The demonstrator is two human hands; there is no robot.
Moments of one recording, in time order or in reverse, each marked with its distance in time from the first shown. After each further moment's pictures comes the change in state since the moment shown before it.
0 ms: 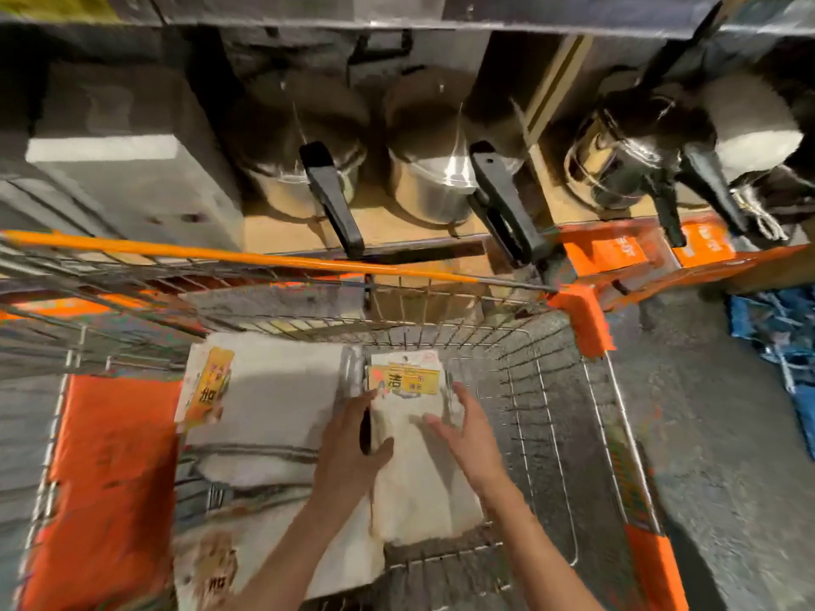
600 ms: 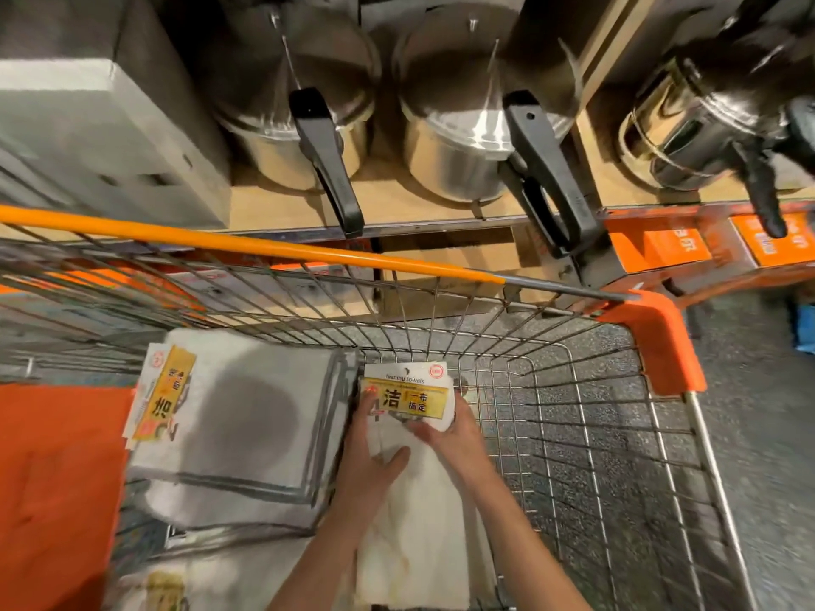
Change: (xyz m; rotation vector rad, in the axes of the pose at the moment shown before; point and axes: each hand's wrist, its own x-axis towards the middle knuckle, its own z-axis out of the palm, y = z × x) left_hand 0.042 -0.041 0.080 -0.517 0.032 -0.247; right_hand 0.086 0.056 0.048 0.223 -0.089 -0.011
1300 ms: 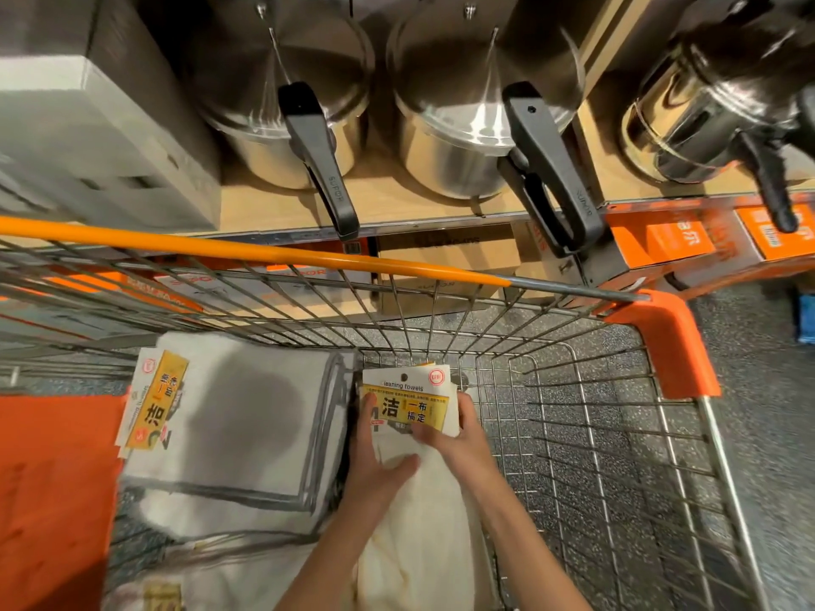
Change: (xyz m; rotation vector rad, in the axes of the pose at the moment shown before) left_hand 0.011 -0.007 0.010 -0.176 -0.075 -0.077; right_hand -0.007 -0.006 -0.004 0.249 -0.054 0.067
